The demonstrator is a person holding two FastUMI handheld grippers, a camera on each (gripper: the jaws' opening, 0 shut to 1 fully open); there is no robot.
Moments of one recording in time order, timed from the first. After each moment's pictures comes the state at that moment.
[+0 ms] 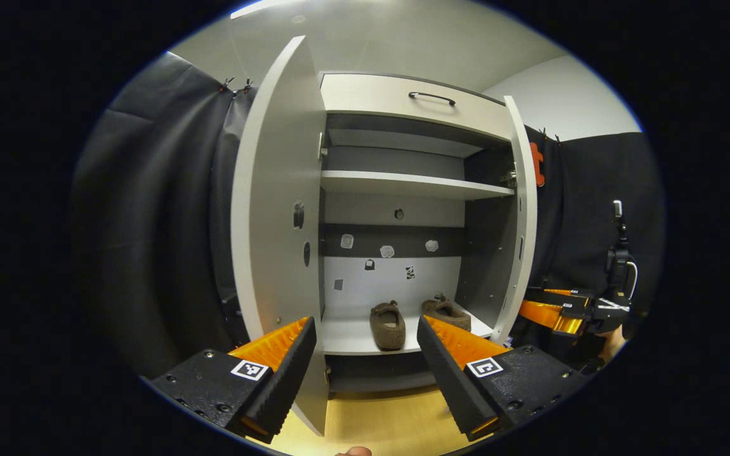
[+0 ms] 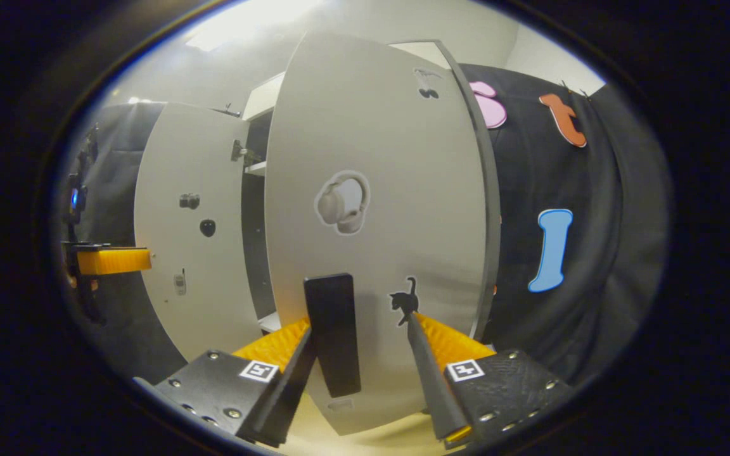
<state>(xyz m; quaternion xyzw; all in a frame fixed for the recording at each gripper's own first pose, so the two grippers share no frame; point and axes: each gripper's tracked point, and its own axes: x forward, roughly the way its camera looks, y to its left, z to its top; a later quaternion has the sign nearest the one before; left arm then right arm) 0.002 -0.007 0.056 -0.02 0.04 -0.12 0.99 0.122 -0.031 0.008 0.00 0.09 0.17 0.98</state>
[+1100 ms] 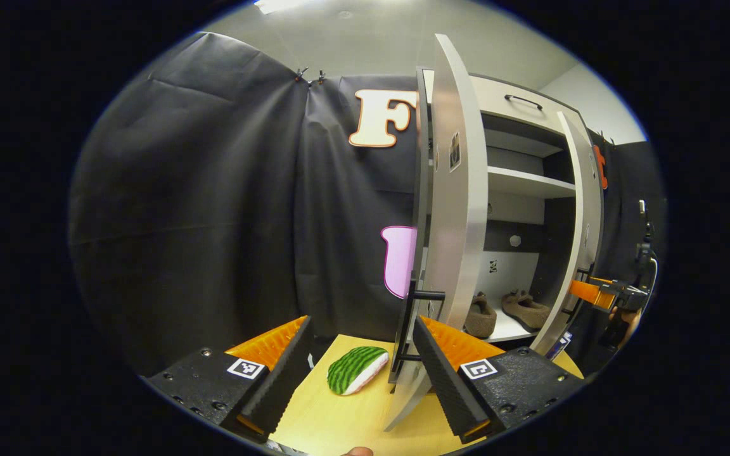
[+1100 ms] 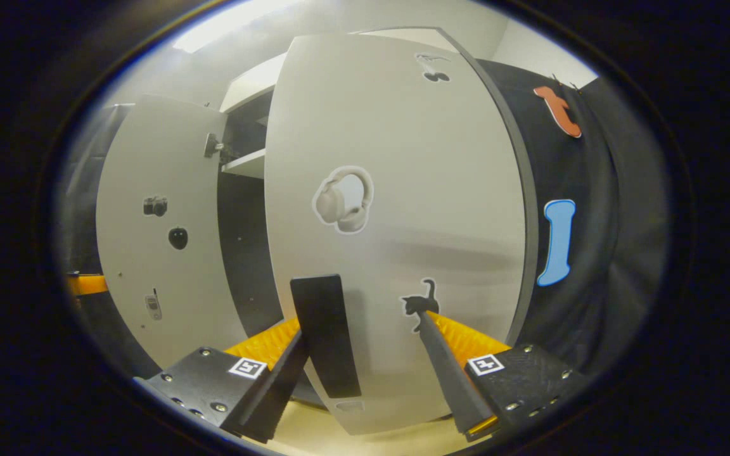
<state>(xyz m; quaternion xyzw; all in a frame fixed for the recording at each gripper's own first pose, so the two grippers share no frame) 0.008 0.145 0.016 -0.03 0.06 0.01 1.00 0.163 0.013 -0.001 0.02 0.09 0.13 0.99</state>
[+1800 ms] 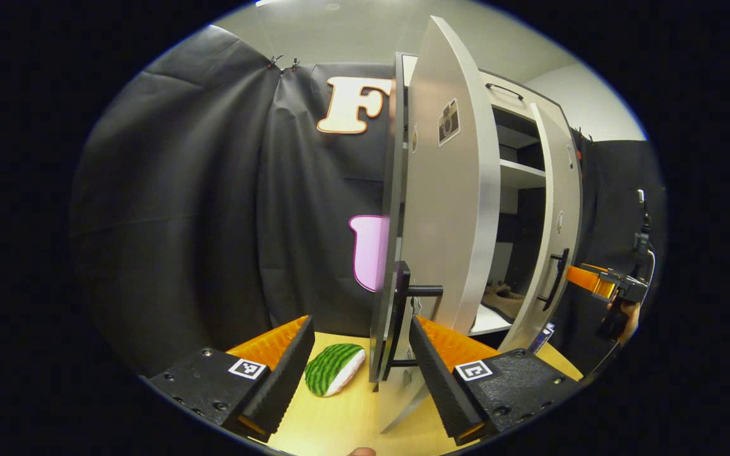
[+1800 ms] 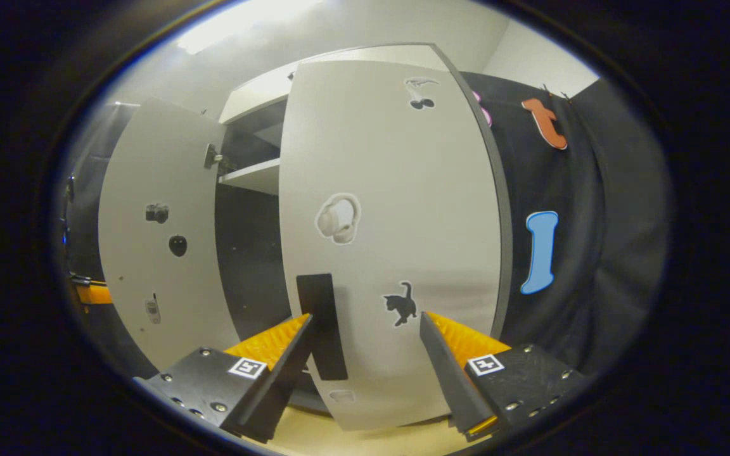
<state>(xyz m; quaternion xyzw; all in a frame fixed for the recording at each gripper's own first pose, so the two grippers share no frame) 0.032 0.122 0.001 -0.03 0.08 -0.07 0.99 0.145 -0.003 0.012 0.03 0.06 0.10 0.99</state>
